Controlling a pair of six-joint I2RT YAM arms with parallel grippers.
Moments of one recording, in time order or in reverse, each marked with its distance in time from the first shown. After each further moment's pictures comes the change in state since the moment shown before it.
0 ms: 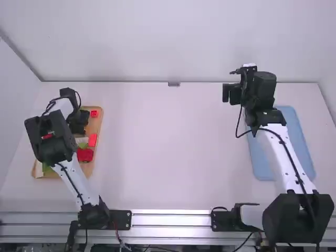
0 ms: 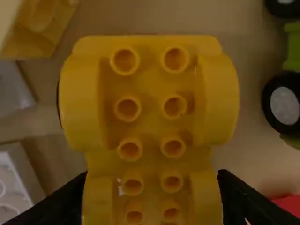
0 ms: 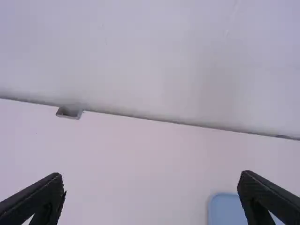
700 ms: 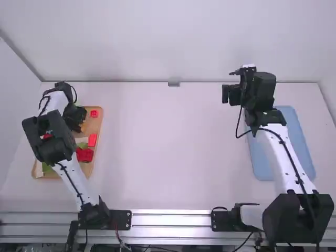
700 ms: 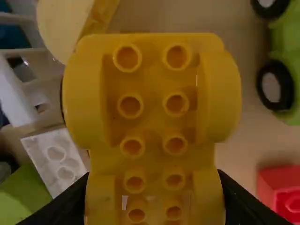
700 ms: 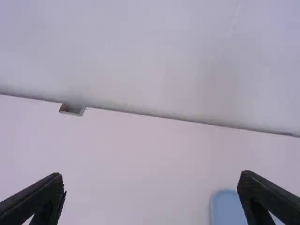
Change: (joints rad) left arm 0.007 0.003 0.182 -0.281 -0.003 0.075; right arm 0.000 0.000 0.000 -0.024 -0.010 0.003
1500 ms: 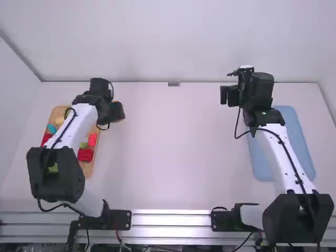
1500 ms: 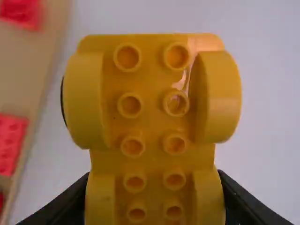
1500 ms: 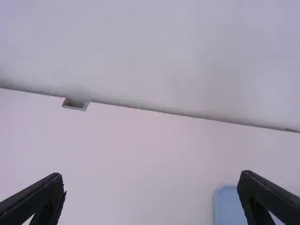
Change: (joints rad) left arm -0.453 -0.533 -0.446 0.249 0.166 0.779; right arm 0.026 0.000 0.000 -0.011 0.000 -0.002
